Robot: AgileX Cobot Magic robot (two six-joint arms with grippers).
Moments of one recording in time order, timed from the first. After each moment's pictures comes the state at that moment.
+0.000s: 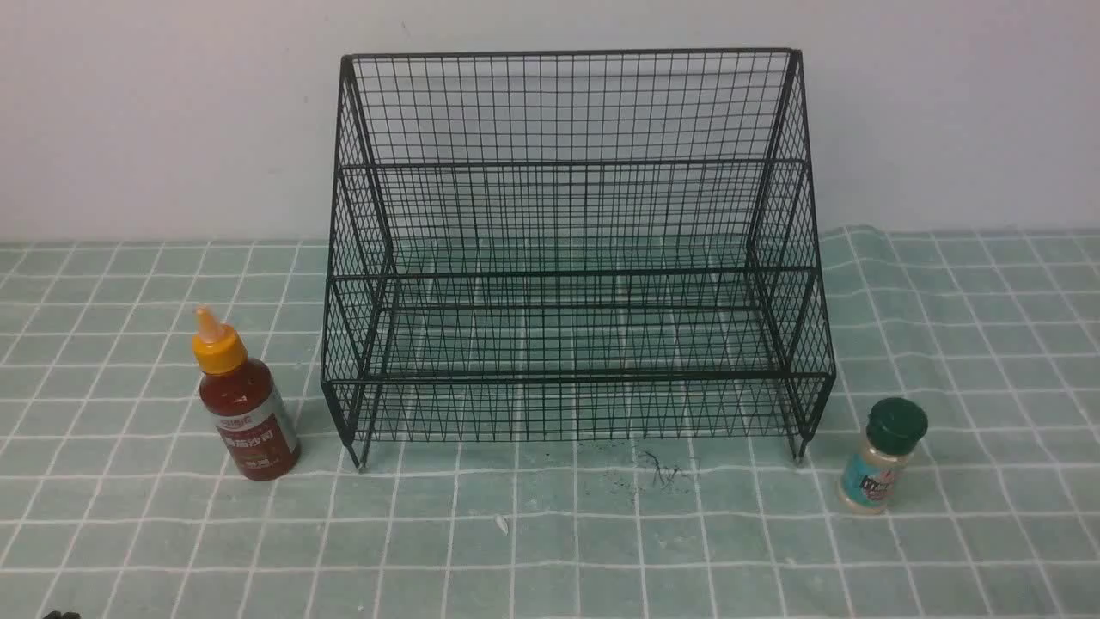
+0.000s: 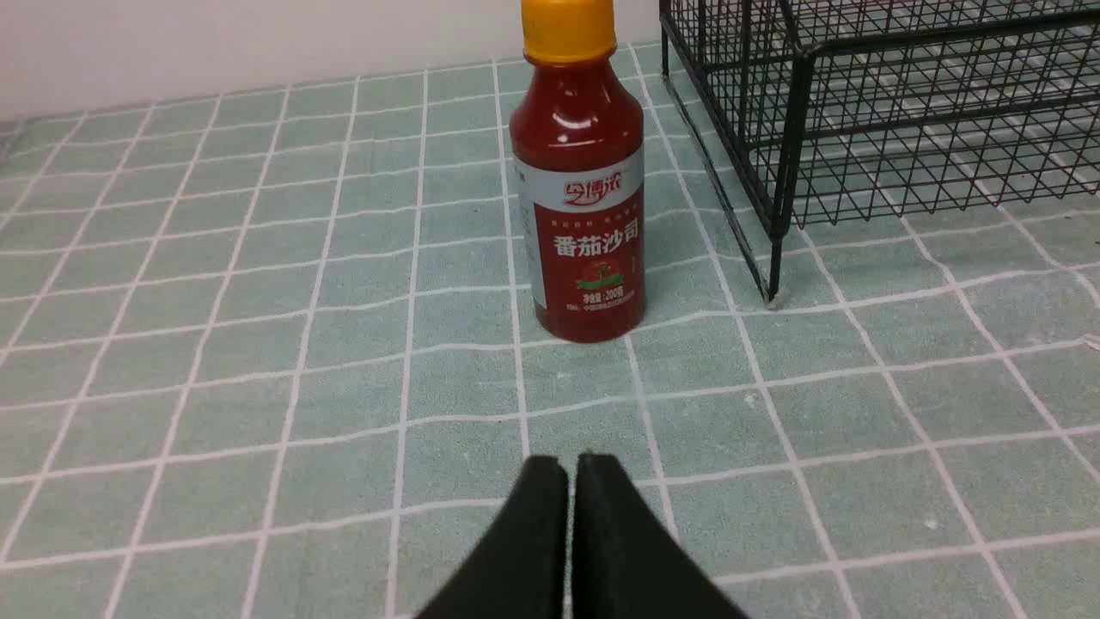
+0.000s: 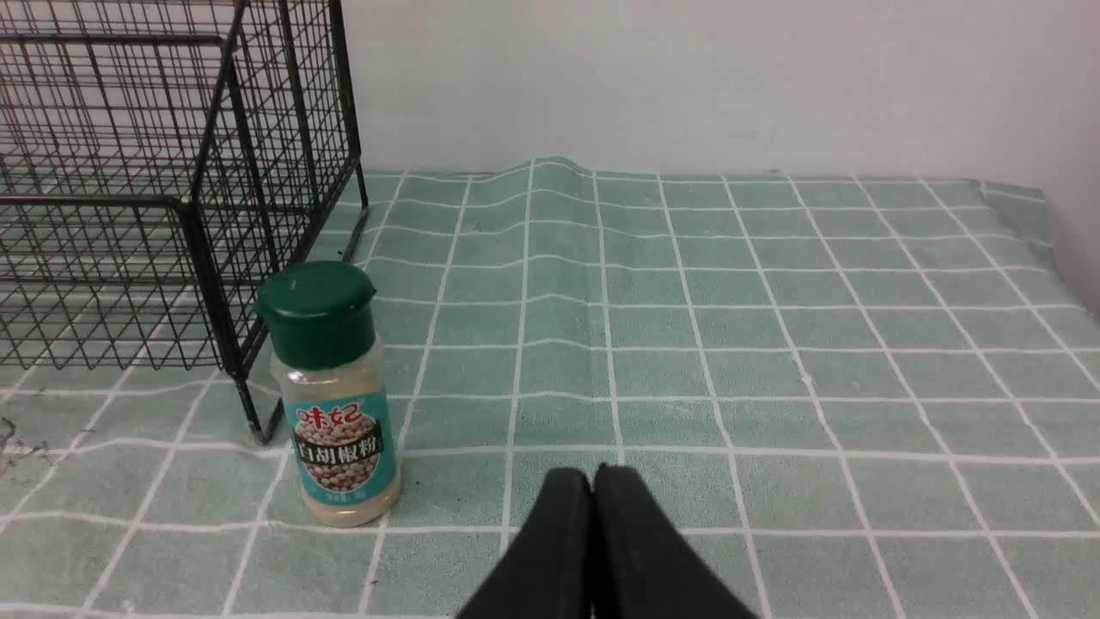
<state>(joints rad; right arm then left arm) -0.04 -0.01 0.02 0.08 0.38 -0.06 -0.08 -0.01 0.03 0.01 0.38 0.02</state>
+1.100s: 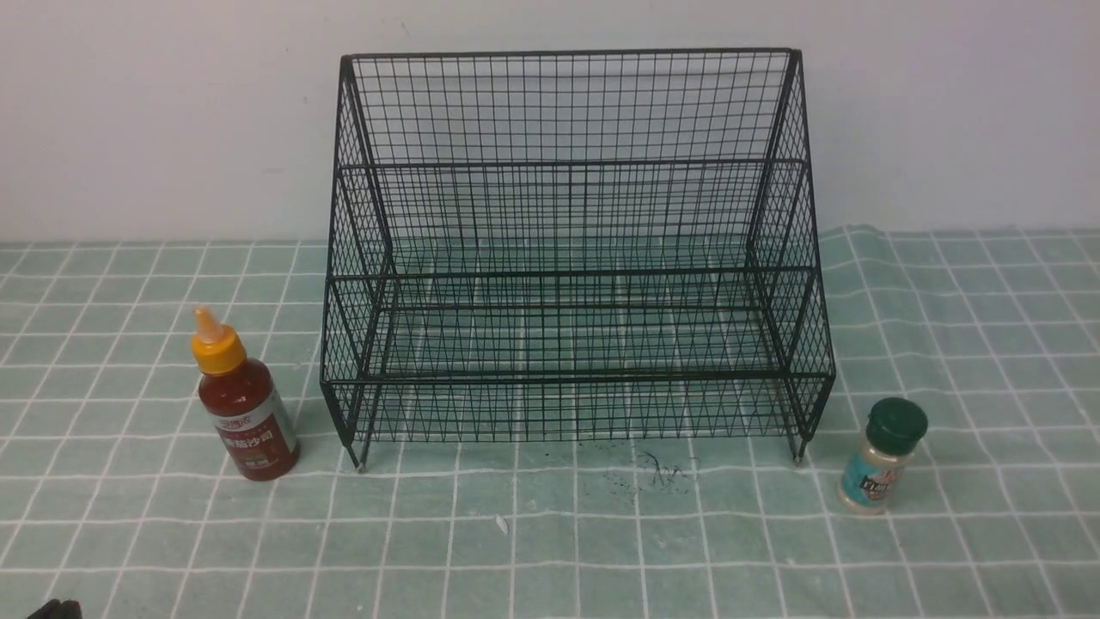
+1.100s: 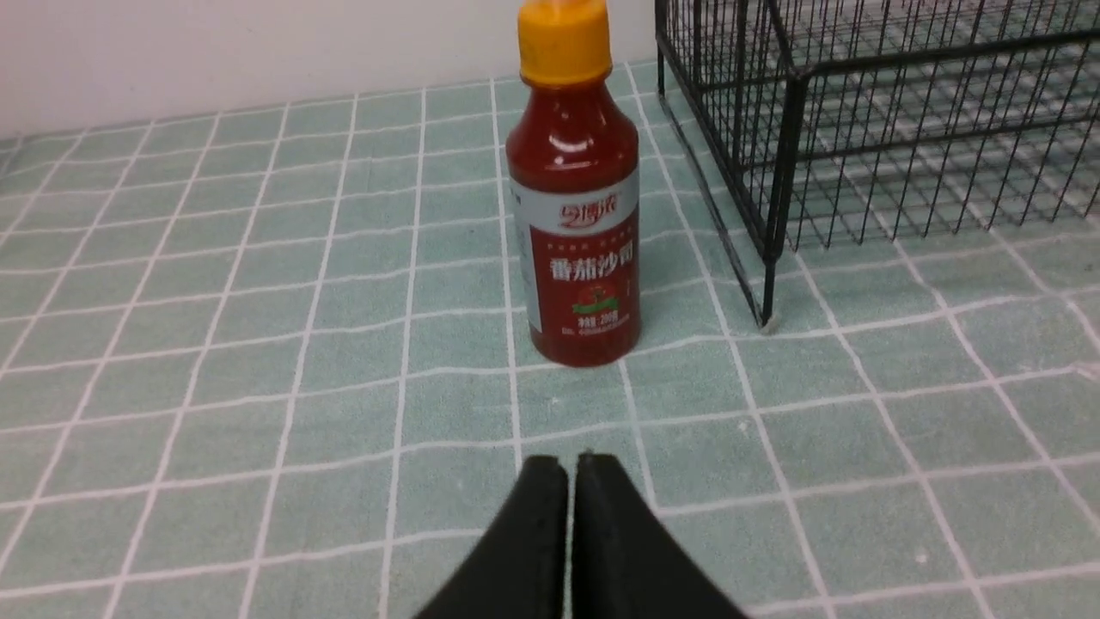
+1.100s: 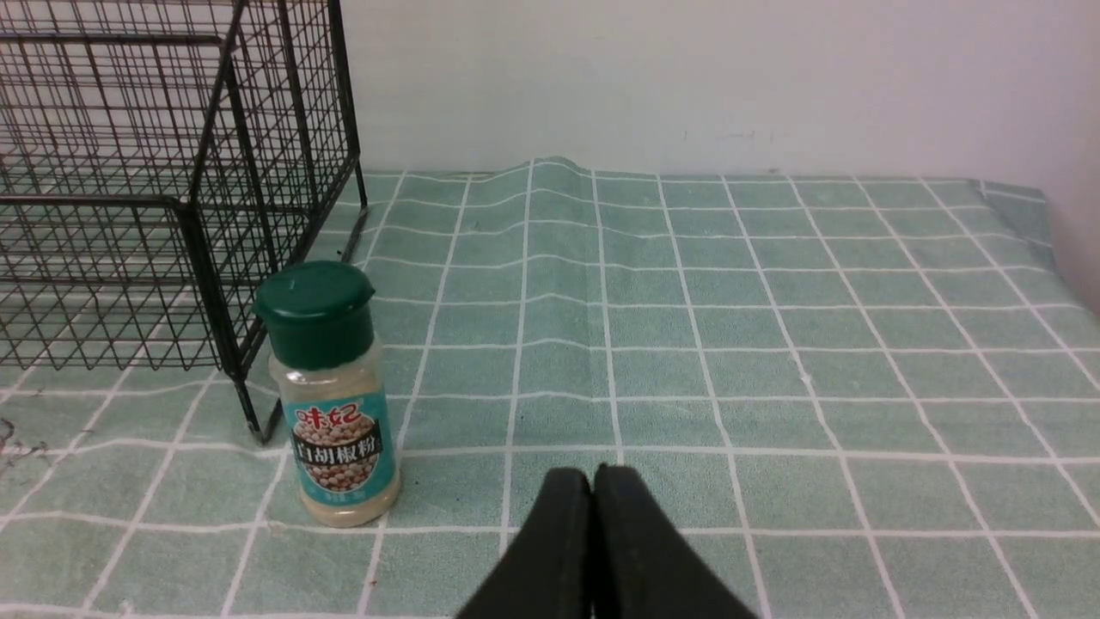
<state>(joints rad) -0.04 -0.01 0.02 0.09 0.38 -0.05 -0.08 -0.01 0.03 -0.01 0.32 0.01</state>
